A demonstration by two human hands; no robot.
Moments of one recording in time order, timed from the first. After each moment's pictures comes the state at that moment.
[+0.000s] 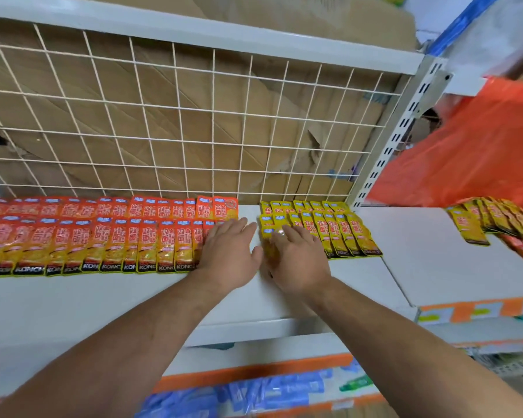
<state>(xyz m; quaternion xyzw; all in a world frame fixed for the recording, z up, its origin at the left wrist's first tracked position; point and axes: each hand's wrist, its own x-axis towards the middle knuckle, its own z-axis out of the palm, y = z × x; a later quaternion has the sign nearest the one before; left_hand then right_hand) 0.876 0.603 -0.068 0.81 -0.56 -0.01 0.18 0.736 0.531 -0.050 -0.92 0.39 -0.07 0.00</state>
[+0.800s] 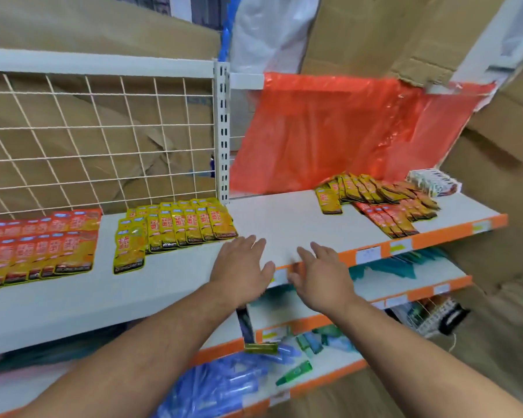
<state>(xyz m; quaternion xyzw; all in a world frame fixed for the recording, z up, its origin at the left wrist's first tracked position) 0.553 0.502 -0.044 0.74 -0.66 -0.02 0.12 0.374 0.454 -0.031 -0.85 0.53 -0.04 0.04</state>
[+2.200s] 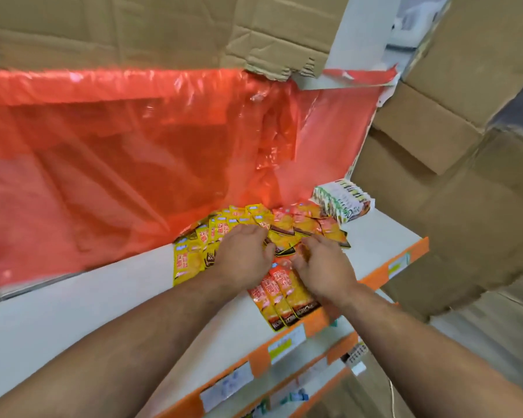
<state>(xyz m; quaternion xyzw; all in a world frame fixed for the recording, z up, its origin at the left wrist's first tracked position) 0.325 0.093 -0.038 0.65 -0.74 -0.01 0.18 0.142 0.084 -0.037 -0.77 0.63 -0.10 0.07</state>
